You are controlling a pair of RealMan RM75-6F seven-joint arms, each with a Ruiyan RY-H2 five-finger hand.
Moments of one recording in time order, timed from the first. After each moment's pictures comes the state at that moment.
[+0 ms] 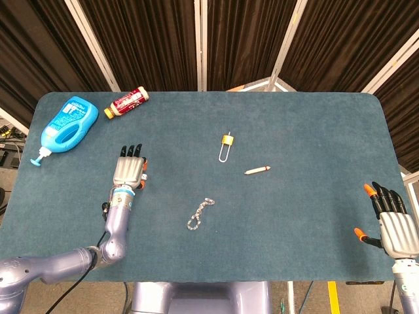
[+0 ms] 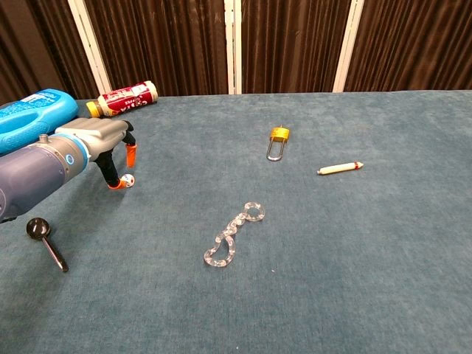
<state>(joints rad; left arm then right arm) -0.83 -1.81 -0.32 -1.19 0.62 1.03 0.88 0.10 -1.19 0.07 -1.41 -1.47 1.43 0.13</state>
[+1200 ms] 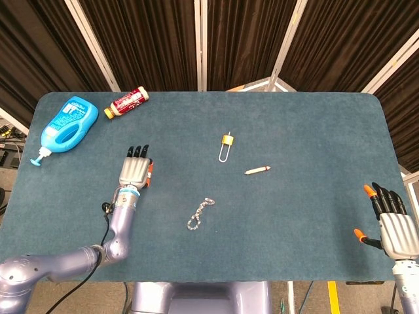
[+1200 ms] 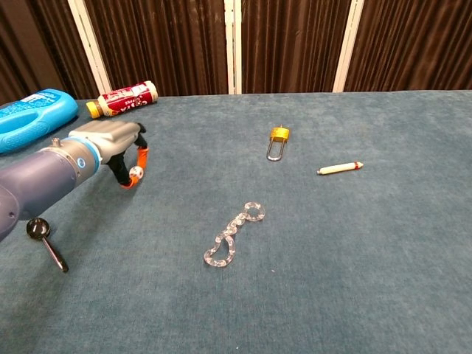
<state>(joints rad) -0.85 -1.82 -0.29 -1.17 0.66 1.01 0.79 0.10 -1.19 0.07 -1.41 -1.48 1.44 0.14</state>
